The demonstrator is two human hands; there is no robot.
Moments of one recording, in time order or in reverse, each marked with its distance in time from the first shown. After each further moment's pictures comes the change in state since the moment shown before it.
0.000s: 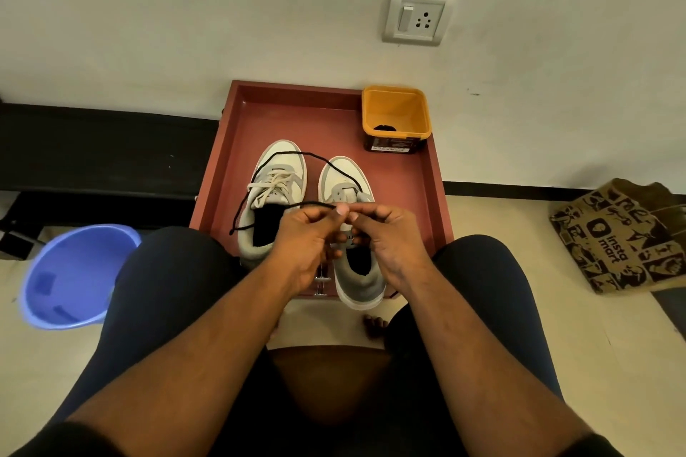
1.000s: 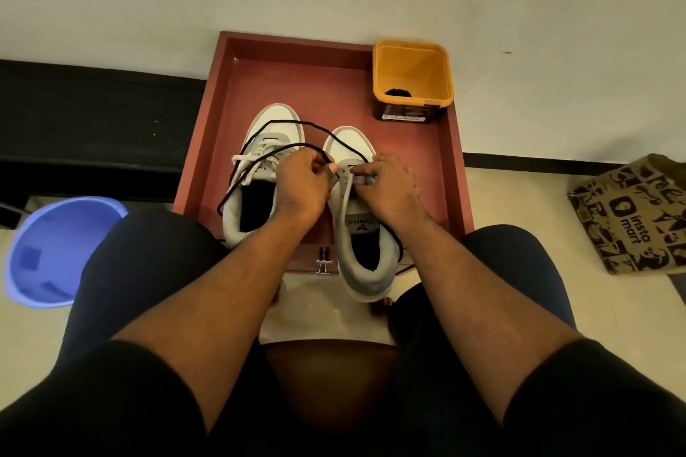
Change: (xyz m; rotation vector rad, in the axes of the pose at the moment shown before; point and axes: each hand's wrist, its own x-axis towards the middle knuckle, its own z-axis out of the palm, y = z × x) left_hand 0.104 -0.009 -0.008 0.612 0.230 0.362; right_hand 0.101 0.028 -0.002 -1.080 0.037 -0.142
